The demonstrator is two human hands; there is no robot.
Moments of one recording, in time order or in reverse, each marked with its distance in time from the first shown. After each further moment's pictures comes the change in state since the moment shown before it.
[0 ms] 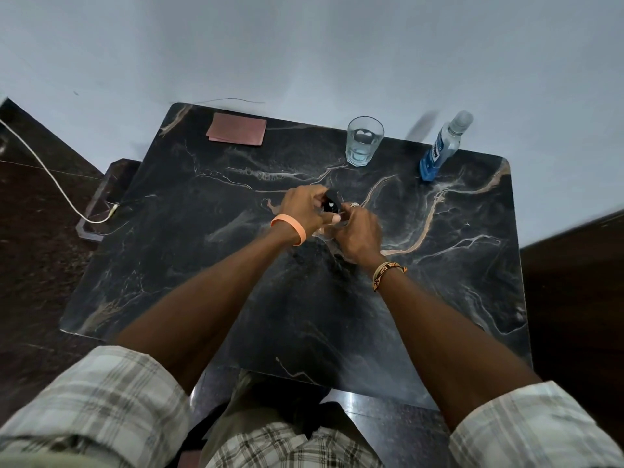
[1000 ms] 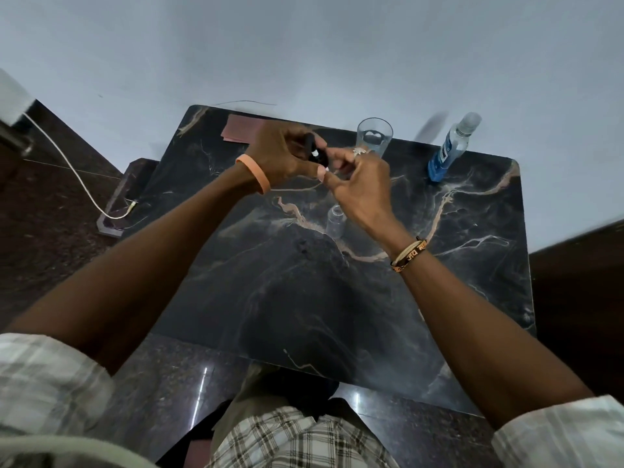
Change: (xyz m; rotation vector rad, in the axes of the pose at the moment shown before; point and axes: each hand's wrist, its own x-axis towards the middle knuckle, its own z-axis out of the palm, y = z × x) left_hand -0.002 0.036 -0.114 -0.211 -0.007 0.250; right_hand -0.006 -0.076 -0.052 0.220 0.227 -0.405
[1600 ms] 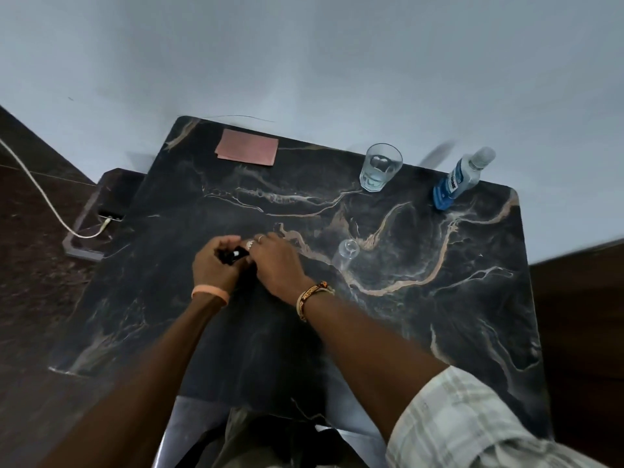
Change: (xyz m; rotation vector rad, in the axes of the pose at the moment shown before) left_hand -0.109 -0.167 0.011 -0.086 0.485 -0.533; right_hand -0.028 -0.006 0.169 -0.538 -0.490 -0.357
